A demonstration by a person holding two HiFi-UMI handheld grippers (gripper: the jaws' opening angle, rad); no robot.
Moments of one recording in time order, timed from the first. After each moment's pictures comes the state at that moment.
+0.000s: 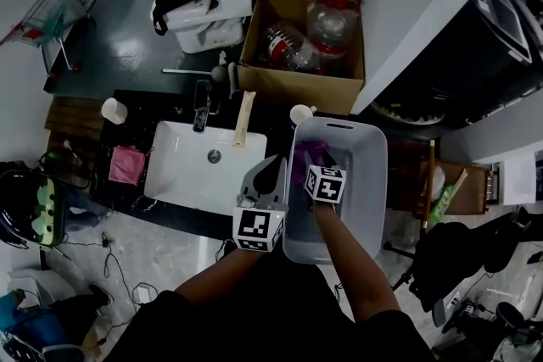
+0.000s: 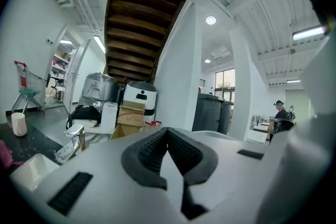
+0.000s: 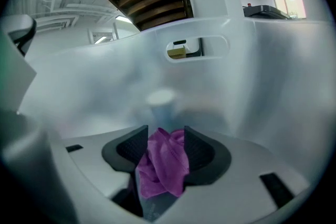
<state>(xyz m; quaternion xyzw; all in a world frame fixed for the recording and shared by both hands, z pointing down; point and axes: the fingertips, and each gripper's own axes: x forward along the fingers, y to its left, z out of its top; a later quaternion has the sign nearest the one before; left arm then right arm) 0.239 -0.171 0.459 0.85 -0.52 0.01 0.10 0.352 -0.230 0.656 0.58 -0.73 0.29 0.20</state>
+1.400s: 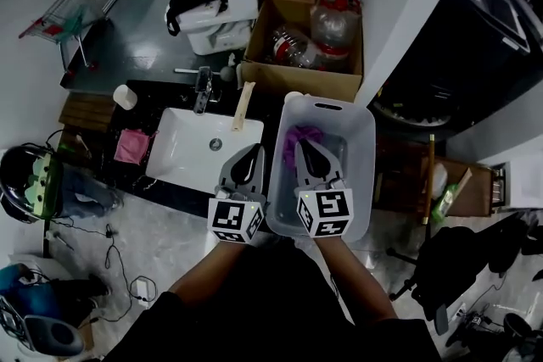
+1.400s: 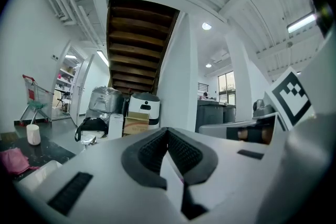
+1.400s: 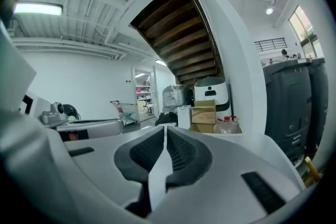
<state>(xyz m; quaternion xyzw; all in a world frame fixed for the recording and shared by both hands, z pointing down) 0.234 -0.112 0.432 0.83 -0.55 -0.02 0.05 0.320 -0.130 0.442 0.50 -0.86 0.09 0.05</state>
